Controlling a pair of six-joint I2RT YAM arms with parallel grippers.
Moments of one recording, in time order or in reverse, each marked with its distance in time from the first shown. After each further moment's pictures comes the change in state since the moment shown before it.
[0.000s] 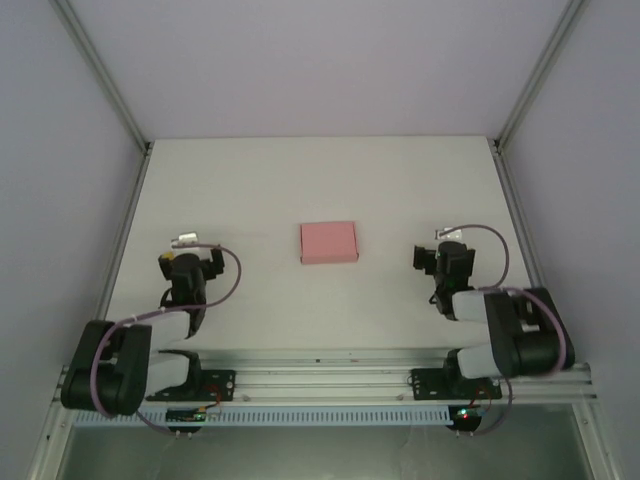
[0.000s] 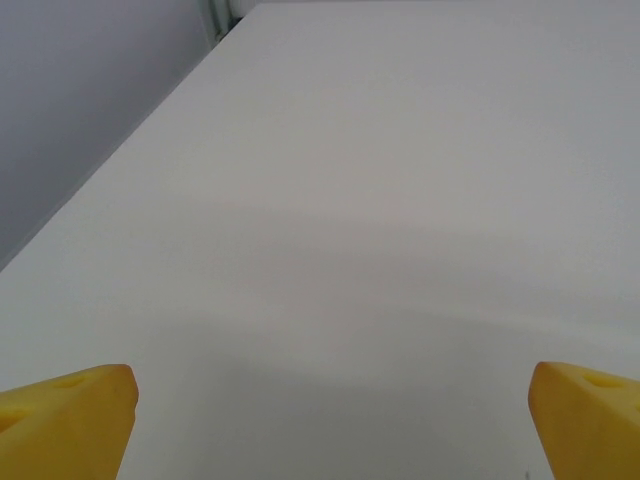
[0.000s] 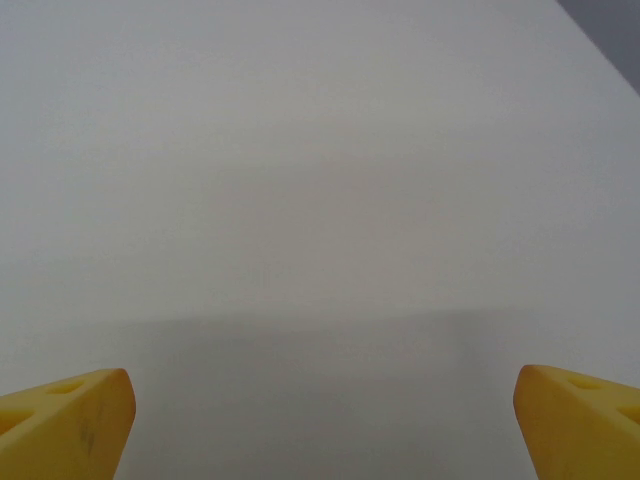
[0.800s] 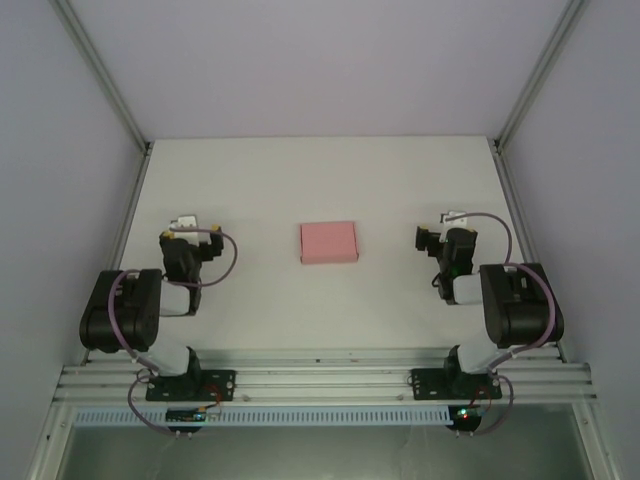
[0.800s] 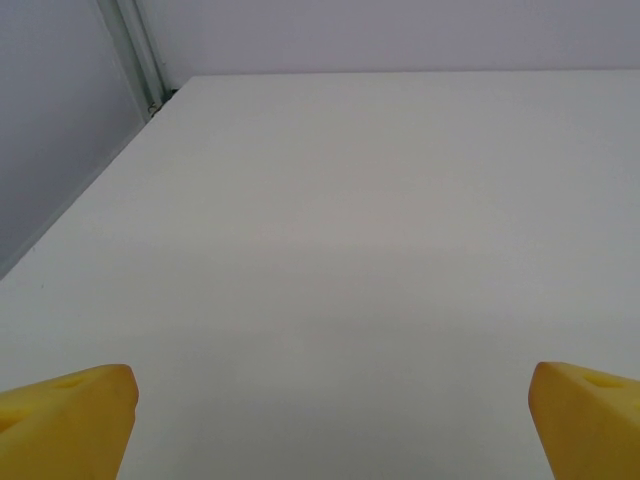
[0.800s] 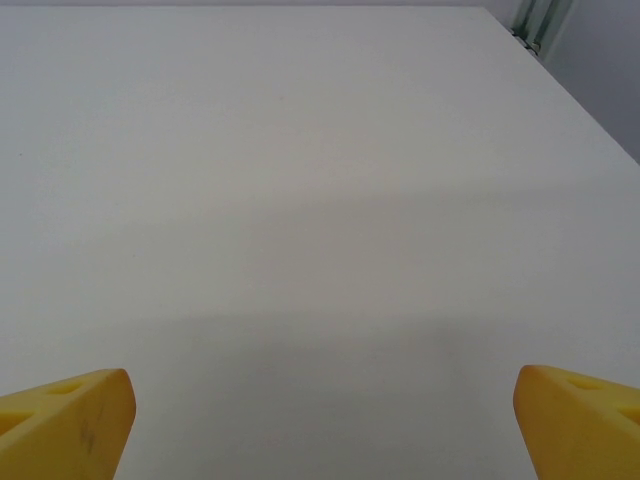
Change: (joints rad) left arm 0.131 0.312 0.122 0.288 0.245 0.072; right arm -0.085 0.099 0.103 0.116 -0.108 -0.006
